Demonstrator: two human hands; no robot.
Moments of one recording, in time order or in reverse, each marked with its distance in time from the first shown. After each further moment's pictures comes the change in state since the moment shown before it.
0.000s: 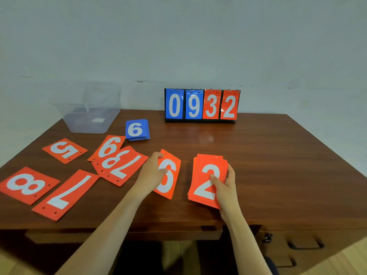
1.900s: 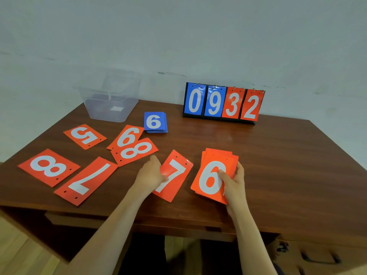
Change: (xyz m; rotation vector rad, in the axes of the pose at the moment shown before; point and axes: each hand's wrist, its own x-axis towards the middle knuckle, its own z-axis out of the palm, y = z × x) left_hand -0.002 -0.038 -0.029 0.241 -0.053 -0.241; right_hand 0.003 -0.007 0.038 -0.007 -0.005 0.019
